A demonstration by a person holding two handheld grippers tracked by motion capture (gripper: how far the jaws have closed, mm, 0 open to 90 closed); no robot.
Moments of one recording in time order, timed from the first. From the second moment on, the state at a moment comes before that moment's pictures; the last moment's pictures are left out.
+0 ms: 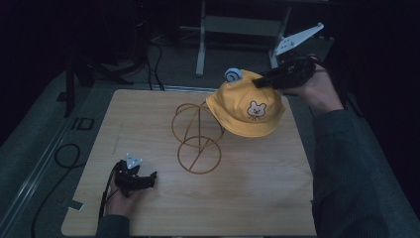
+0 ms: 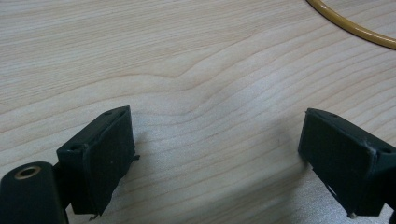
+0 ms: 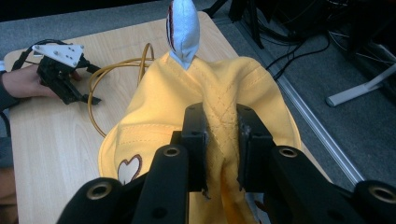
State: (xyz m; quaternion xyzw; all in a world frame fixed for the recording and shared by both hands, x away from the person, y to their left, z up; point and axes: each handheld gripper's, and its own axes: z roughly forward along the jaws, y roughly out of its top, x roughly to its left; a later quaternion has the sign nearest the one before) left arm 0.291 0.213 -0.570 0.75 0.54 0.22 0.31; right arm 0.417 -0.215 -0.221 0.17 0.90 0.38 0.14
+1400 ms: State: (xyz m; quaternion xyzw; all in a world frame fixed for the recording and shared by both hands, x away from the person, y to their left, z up) left arm 0.291 0.213 -0.570 0.75 0.54 0.22 0.31; right arm 0.419 -0.135 -0.225 0.12 0.91 0.38 0.12
